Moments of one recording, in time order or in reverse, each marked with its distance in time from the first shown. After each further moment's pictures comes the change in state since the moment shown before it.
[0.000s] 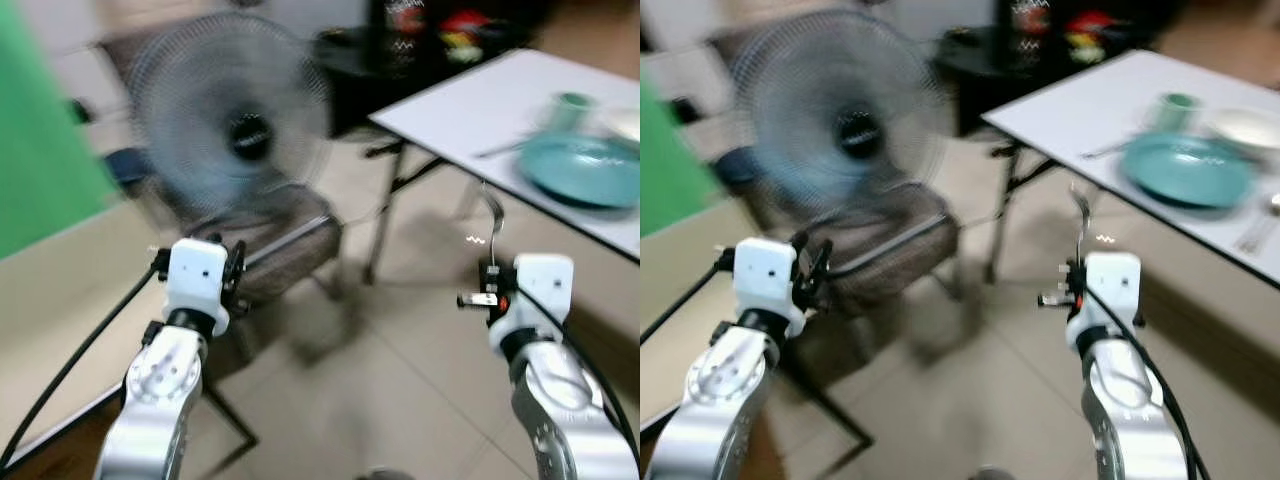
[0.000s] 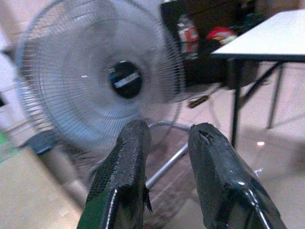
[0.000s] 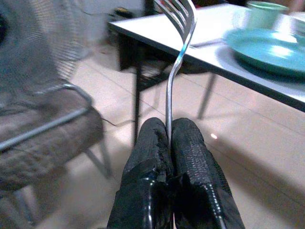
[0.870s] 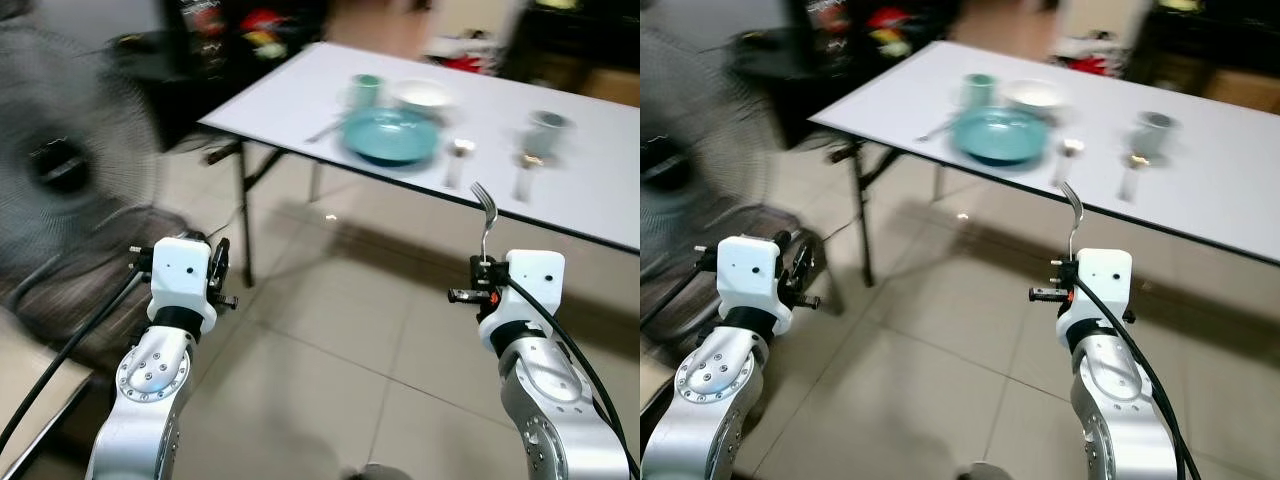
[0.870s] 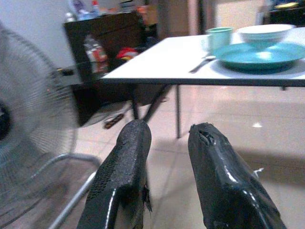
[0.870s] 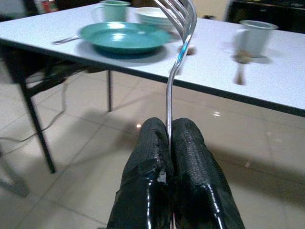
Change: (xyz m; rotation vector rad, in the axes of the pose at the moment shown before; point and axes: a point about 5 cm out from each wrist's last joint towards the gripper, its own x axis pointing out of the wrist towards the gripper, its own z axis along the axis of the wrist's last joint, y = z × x) left arm 0.001 0.005 -0.002 -0.040 0.016 0.038; right arm 0.004 0.005 0.006 0.014 -0.010 -0.009
